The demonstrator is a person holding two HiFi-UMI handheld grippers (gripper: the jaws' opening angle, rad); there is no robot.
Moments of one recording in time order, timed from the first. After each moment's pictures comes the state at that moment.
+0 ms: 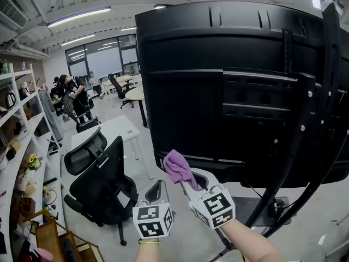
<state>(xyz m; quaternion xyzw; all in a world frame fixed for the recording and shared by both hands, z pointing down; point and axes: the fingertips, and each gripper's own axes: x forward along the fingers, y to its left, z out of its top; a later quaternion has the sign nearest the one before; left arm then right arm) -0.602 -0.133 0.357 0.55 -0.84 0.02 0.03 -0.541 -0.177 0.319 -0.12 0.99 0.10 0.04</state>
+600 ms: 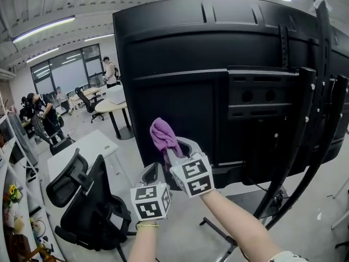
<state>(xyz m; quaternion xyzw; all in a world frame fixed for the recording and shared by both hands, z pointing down) -0.678 -0.238 0.319 0.64 -0.77 0.02 -0.01 -0.642 -0.287 0.254 -0.29 0.95 0.13 0.06</state>
